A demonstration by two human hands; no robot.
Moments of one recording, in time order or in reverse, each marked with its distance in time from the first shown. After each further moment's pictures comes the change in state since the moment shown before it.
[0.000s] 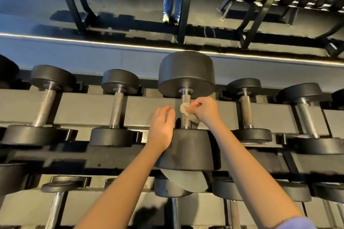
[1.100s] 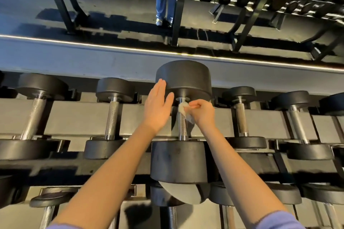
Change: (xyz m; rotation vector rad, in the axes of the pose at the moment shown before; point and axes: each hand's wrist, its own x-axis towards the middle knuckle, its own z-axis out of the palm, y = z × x) left_hand 0.062 0.044 -0.024 0.254 0.009 0.244; right_hand 0.012 -0.016 0.007 0.104 0.148 0.129
